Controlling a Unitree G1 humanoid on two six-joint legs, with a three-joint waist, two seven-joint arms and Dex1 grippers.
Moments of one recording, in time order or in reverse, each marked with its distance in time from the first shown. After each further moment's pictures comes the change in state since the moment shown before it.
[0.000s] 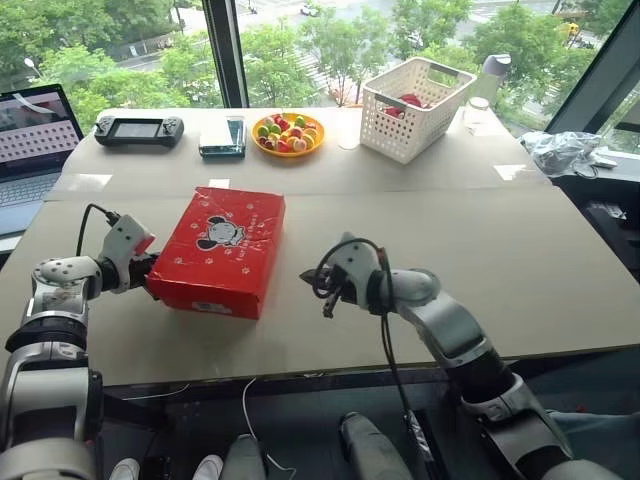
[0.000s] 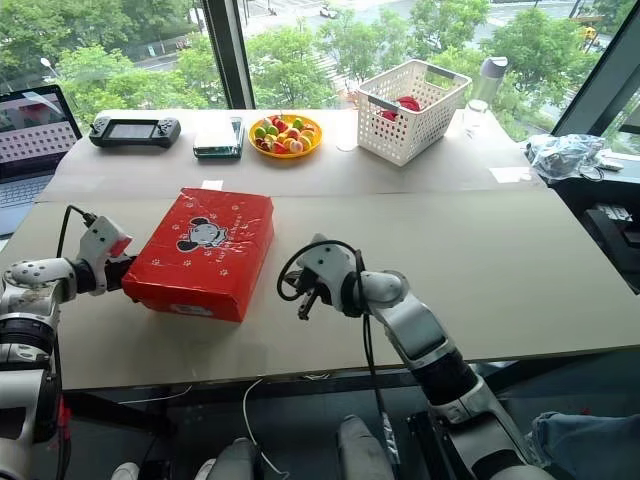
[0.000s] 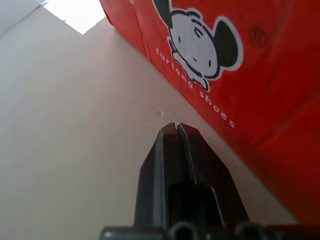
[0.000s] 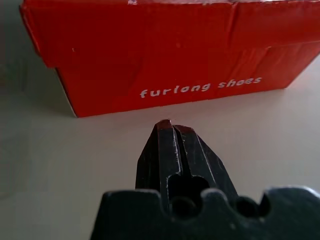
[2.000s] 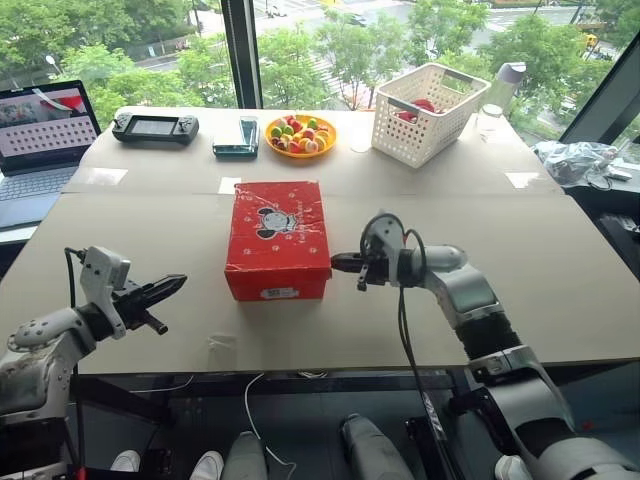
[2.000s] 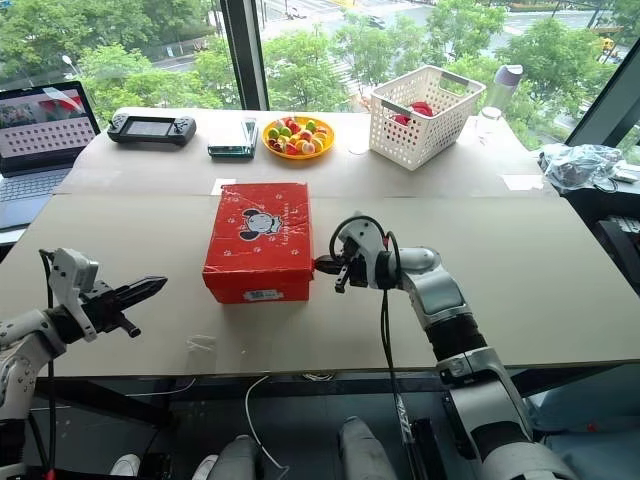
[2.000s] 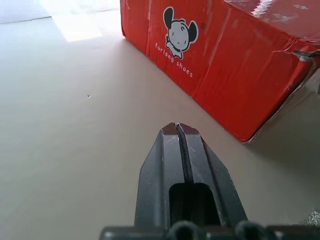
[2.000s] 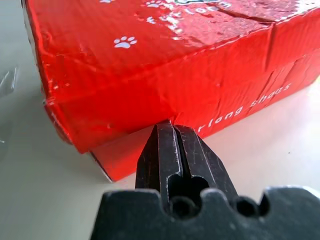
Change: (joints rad) left arm 0.699 -0.098 0.398 -1.142 -0.471 0.711 0.225; right arm -0.122 -0.062 -0.269 0.355 0.100 -0.152 0.302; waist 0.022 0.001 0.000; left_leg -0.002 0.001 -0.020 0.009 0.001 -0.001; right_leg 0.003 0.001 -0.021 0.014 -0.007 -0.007
